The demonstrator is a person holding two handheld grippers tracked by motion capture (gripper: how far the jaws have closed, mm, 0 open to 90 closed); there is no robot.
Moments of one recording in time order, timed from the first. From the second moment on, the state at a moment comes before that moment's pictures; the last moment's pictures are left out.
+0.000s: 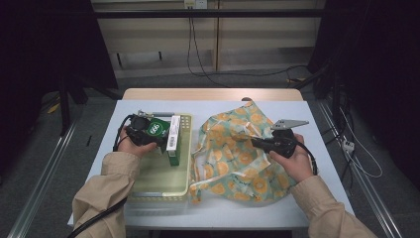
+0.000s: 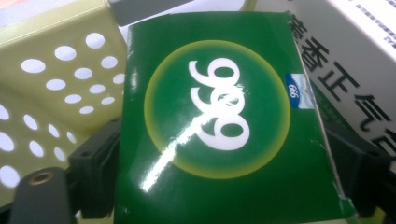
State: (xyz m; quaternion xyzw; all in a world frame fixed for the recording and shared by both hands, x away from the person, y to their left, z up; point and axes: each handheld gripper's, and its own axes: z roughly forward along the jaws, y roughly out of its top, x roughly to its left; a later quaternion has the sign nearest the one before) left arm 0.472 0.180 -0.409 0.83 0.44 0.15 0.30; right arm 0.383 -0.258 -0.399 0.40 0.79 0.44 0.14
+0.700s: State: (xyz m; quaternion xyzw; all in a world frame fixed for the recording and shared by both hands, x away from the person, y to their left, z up) left arm 0.444 0.204 -0.324 0.83 0.42 0.15 0.32; right arm 0.384 -0.263 -0.398 0.41 0.78 0.45 0.14
